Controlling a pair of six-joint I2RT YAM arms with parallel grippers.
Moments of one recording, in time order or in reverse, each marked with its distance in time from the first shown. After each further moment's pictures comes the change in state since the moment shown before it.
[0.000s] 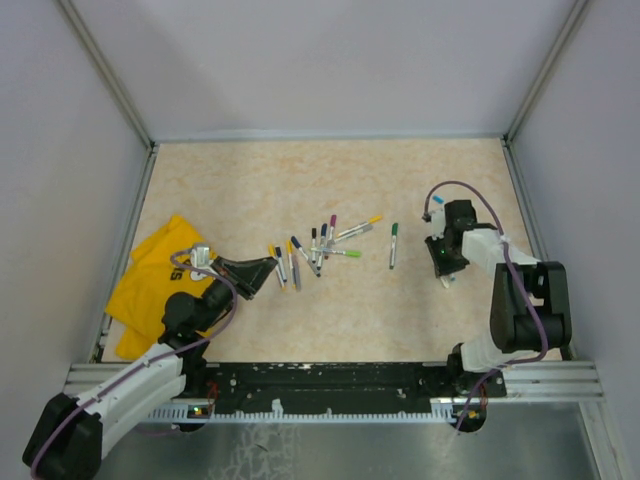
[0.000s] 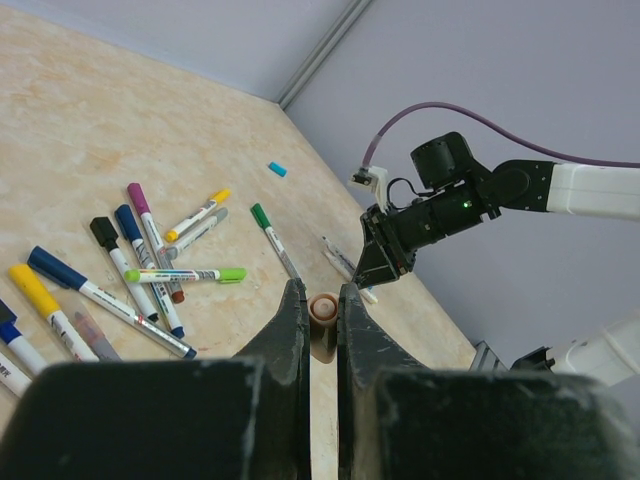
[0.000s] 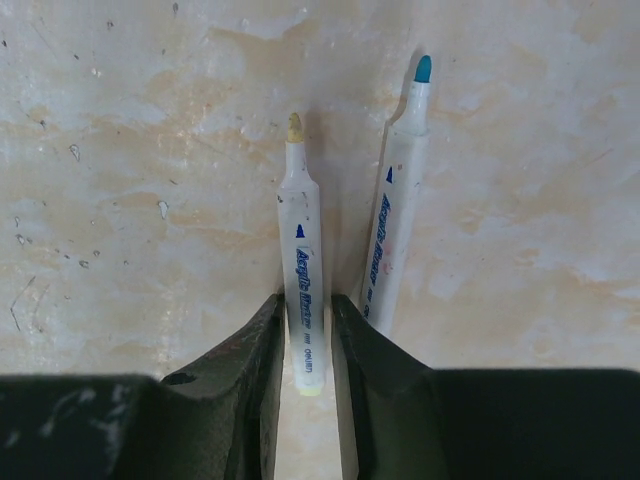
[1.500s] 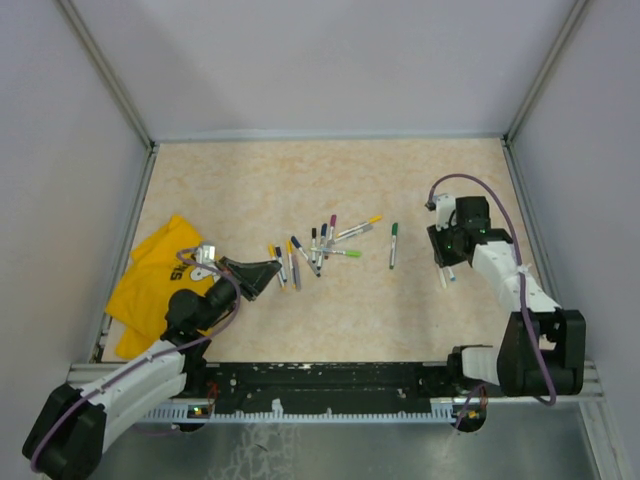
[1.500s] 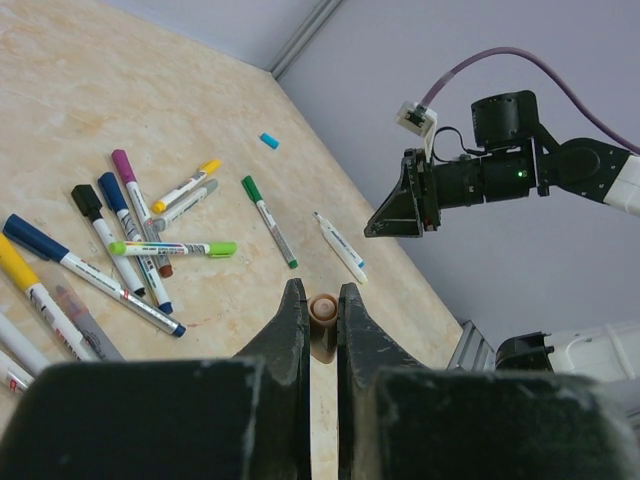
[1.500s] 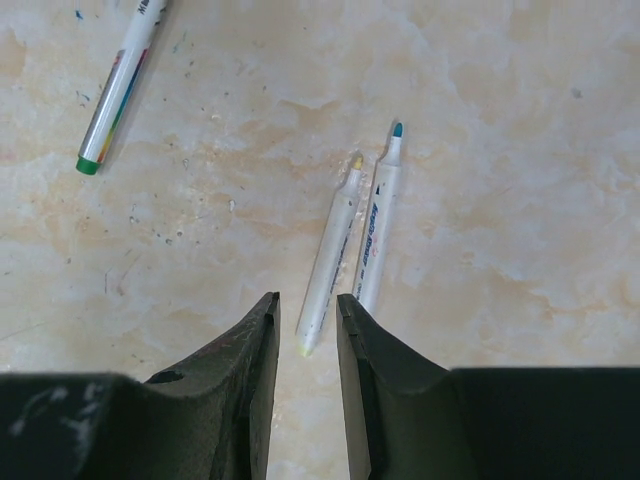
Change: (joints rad) left arm 0.000 0.062 0.000 0.021 0.045 -0.036; right arm 0.000 -0.233 0.000 -0.016 -0.079 -0.050
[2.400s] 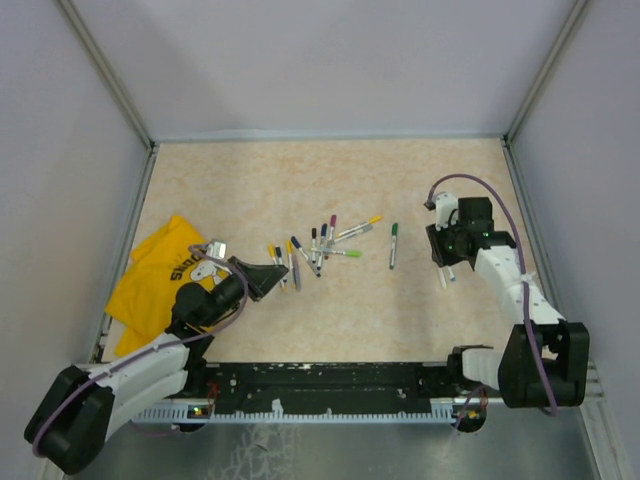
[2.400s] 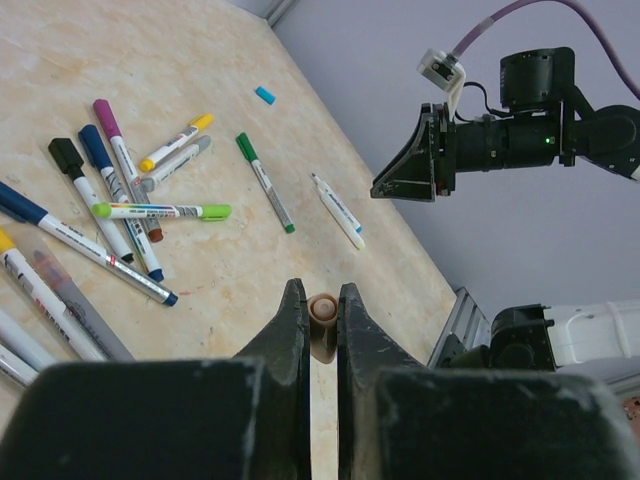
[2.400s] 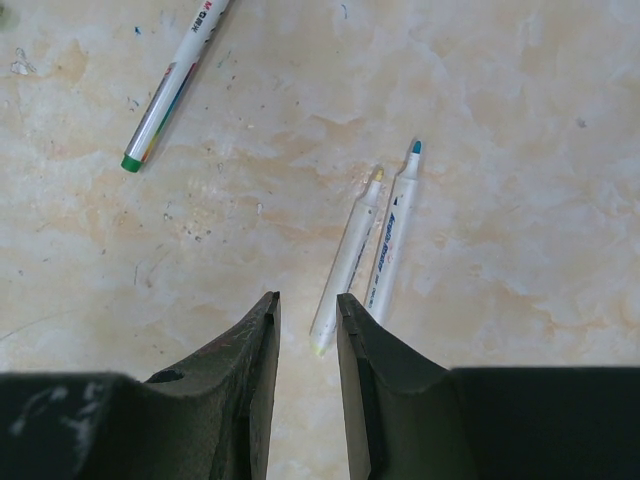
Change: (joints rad) left arm 0.000 0.113 0.018 0.017 0.065 -0.011; right arm 0.000 -0.063 0.000 -0.012 -0.068 -0.027
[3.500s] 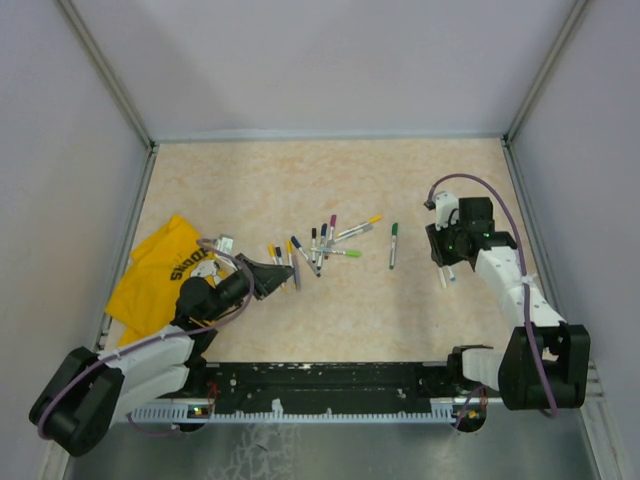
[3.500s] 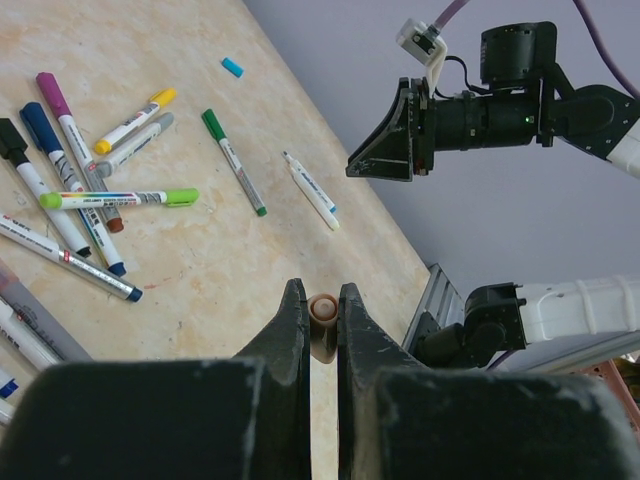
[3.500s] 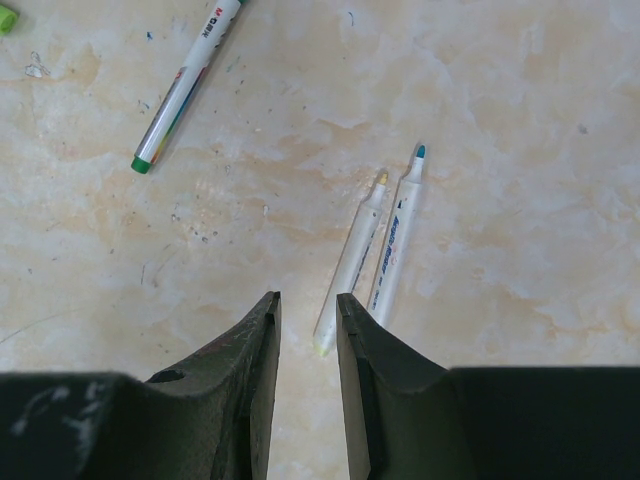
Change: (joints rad) left arm 0.000 0.126 0.031 0.090 0.089 -0.043; right arm 0.000 -0.011 0.000 -0.001 -0.014 -0.003
